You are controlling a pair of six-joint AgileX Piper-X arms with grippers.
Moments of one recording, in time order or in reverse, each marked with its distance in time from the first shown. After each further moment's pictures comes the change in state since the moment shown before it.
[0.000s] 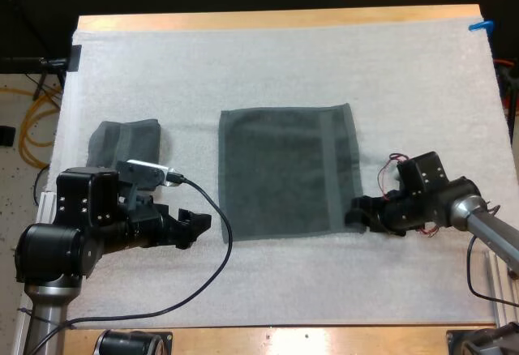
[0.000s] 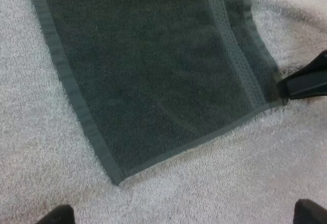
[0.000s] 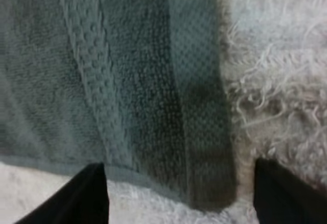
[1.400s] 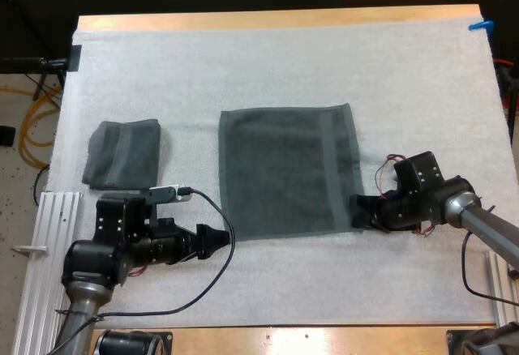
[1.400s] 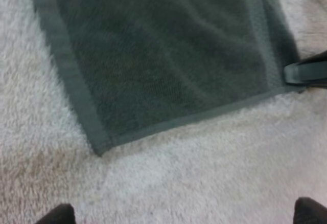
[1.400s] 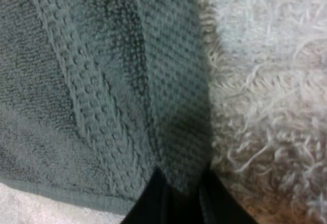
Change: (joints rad) left arm 0.000 0.000 0.424 -0.372 0.144 -0.241; right arm -0.002 0.057 -0.004 -0.044 -0.006 0.053
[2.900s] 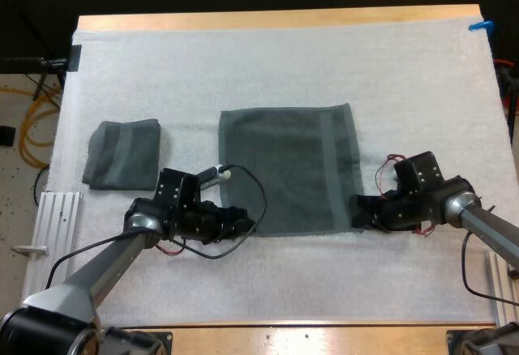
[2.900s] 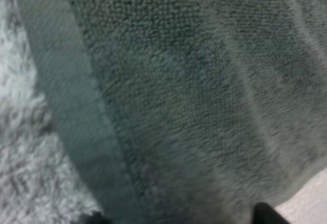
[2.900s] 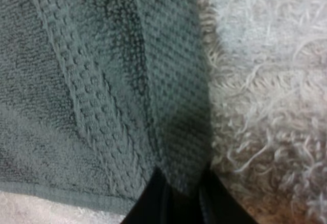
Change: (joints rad) left arm -0.173 0.622 0.003 -0.488 0.025 -0.232; right arm 0.000 0.000 0.000 0.000 -0.003 0.000
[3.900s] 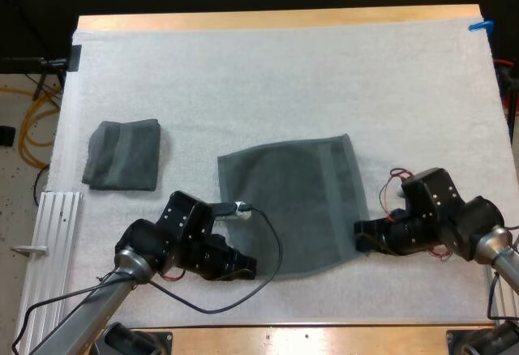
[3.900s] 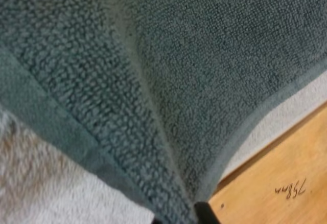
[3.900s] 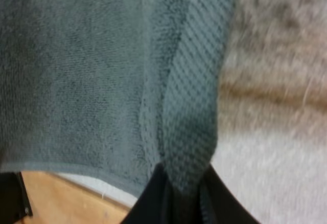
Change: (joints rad) left arm -0.212 -0.376 -0.016 0.442 0.004 0.091; right arm 0.118 -0.406 0.006 0.338 0.003 0.011
